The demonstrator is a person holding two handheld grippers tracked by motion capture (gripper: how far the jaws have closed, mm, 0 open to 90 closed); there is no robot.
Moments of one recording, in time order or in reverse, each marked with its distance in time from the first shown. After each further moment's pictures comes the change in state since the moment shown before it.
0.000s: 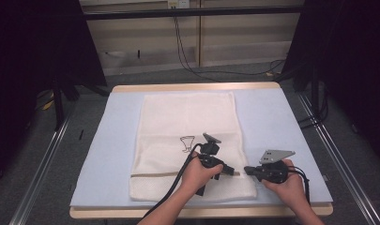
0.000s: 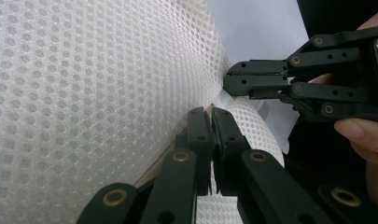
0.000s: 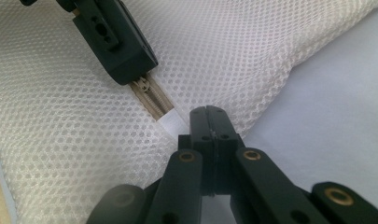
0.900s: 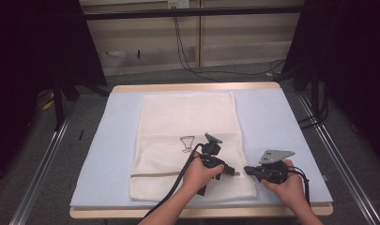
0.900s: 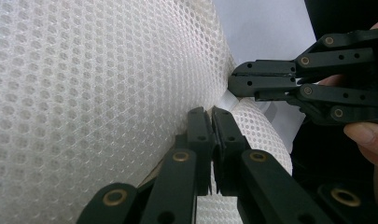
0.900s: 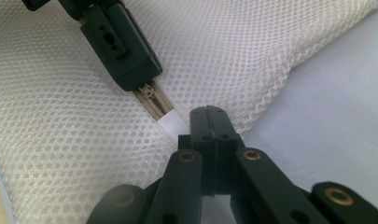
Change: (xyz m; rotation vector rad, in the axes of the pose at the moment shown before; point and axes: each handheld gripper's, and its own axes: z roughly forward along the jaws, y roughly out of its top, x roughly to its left) left arm 0.000 0.002 0.006 0.004 0.019 -0.004; right arm 0.001 0.000 0.000 0.000 -0.013 -0.008
